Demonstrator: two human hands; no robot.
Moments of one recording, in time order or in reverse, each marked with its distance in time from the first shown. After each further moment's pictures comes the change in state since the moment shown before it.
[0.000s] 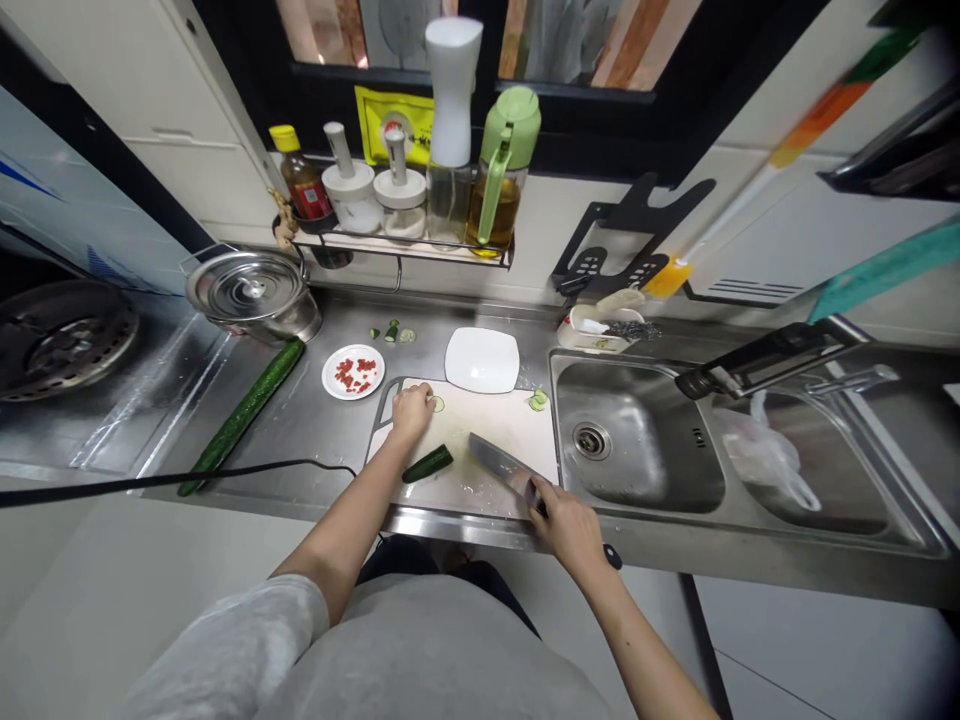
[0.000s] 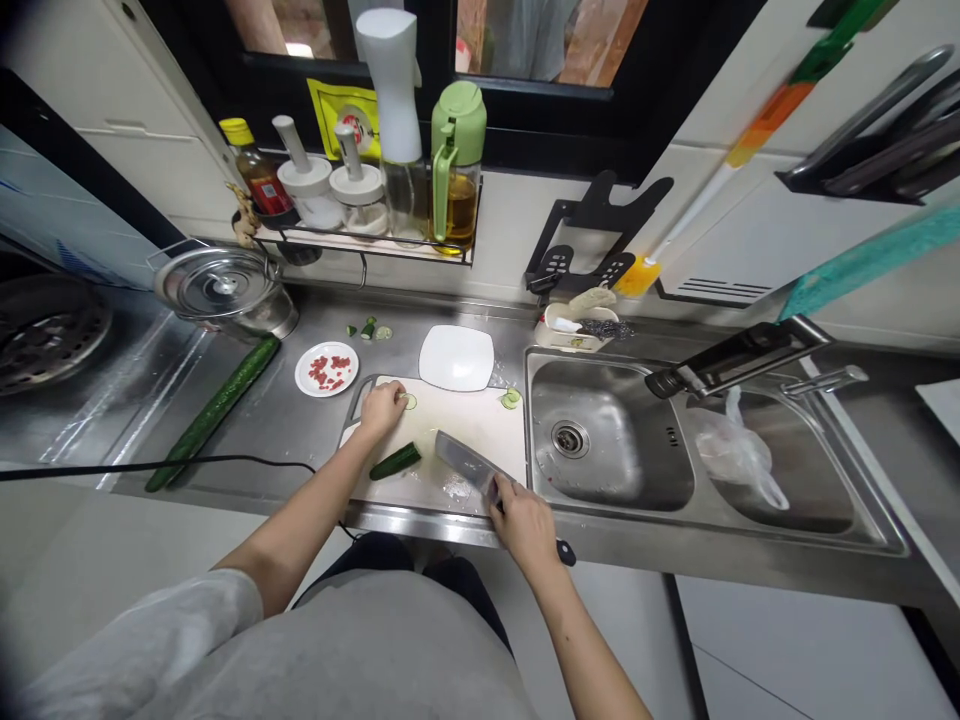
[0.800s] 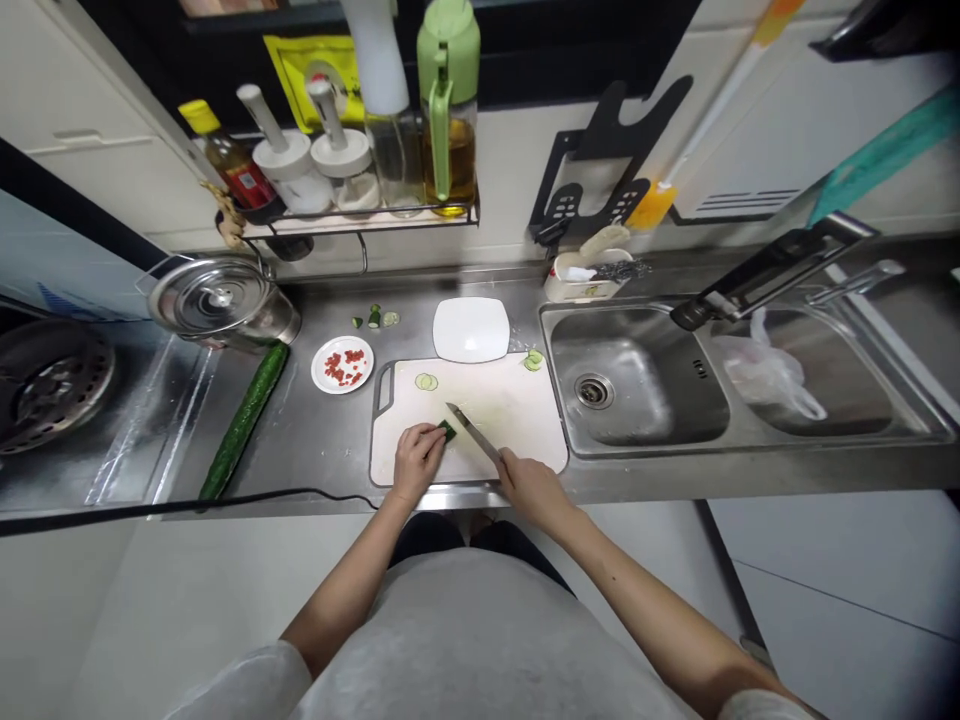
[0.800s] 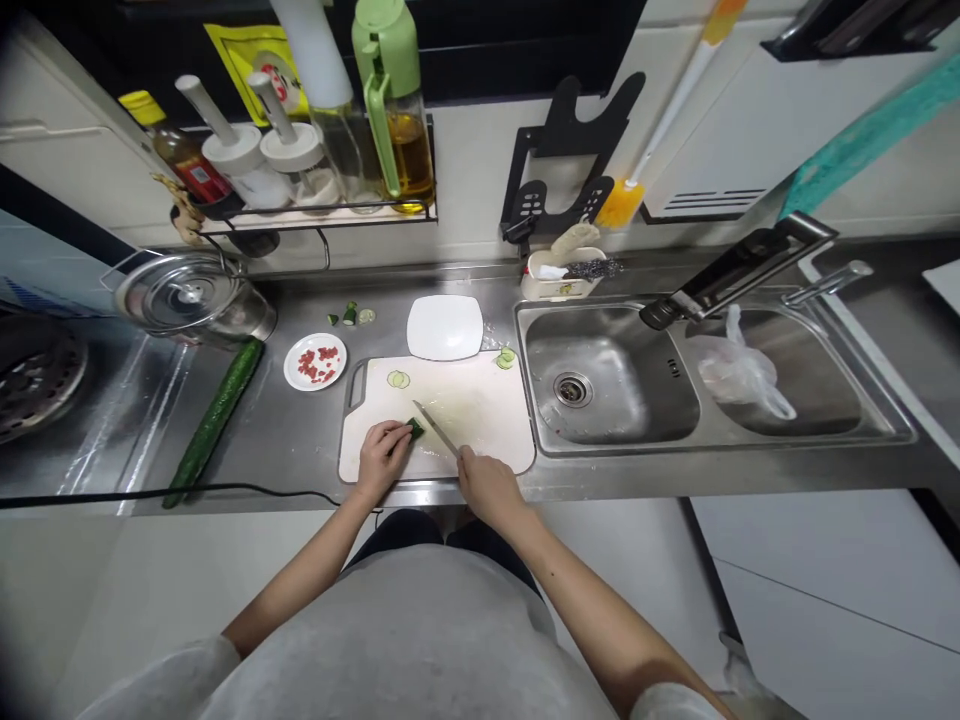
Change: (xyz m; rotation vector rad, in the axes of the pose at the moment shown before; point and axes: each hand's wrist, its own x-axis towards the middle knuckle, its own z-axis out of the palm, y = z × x) left_hand -0.127 -0.025 0.025 -0.335 0.281 0.466; right_hand 0.004 -0.065 -0.012 0.204 -0.213 -0.021
